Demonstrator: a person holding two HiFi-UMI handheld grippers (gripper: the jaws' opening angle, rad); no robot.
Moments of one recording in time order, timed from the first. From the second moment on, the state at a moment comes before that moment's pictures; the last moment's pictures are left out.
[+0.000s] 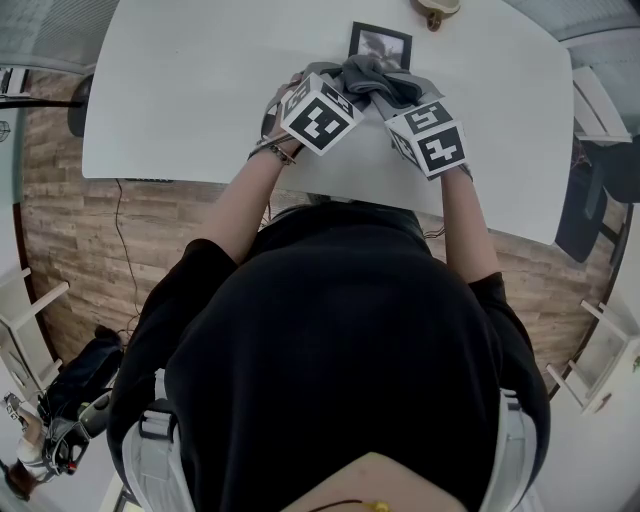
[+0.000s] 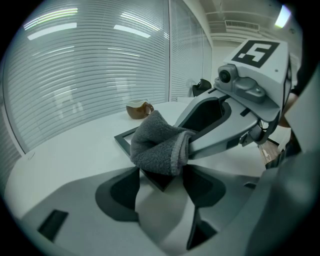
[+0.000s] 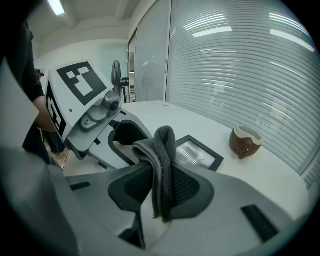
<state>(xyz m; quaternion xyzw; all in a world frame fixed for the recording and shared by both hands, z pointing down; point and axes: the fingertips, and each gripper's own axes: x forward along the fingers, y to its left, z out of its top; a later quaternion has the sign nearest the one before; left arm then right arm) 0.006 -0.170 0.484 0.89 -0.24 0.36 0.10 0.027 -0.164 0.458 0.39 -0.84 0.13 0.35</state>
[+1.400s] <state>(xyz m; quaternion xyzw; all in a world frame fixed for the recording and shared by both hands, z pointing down) 0.005 -0.170 0.484 0.89 -0.25 0.36 0.10 0.026 -0.148 0.447 0.37 -0.86 0.22 0.27</state>
